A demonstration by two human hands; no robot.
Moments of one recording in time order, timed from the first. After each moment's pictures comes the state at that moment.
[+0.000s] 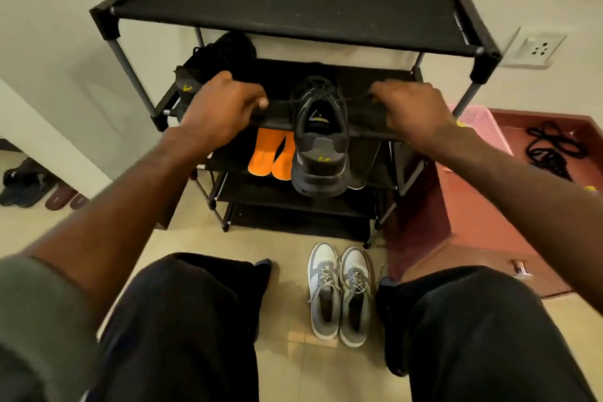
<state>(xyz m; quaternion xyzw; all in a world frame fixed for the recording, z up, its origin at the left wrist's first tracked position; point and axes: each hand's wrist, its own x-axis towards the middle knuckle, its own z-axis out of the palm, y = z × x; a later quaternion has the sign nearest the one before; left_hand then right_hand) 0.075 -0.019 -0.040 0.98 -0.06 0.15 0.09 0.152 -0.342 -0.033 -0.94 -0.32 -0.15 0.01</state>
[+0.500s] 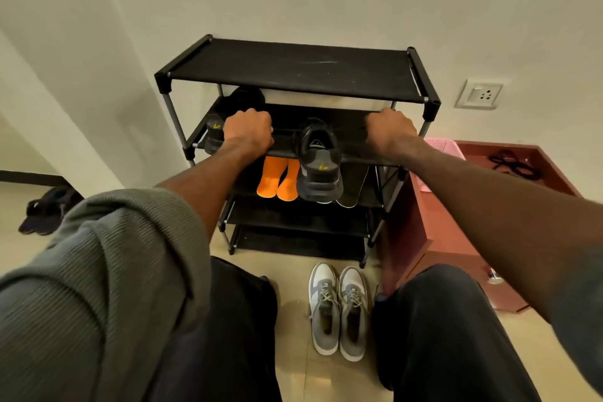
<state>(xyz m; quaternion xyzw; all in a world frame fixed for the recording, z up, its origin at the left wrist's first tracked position) 0.062 -0.060 0.009 0.99 0.09 0.10 -0.02 0.112 -0.330 0.021 -0.98 -0.17 -0.07 -0.02</state>
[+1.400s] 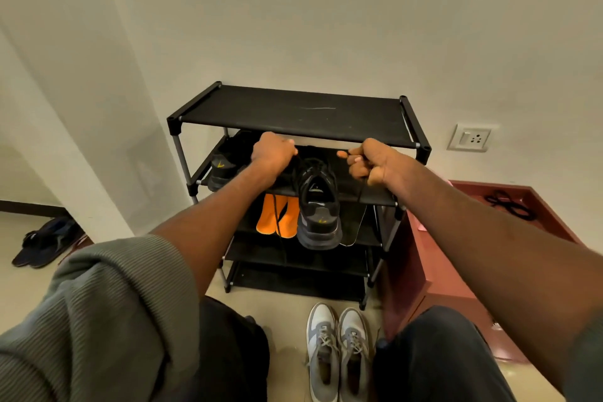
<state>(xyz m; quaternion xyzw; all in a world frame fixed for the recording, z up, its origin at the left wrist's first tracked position) 0.076 -0.099 0.045 0.85 0.21 0.12 0.47 0.135 -0.306 0.048 -0.57 0.13 0.32 0.75</state>
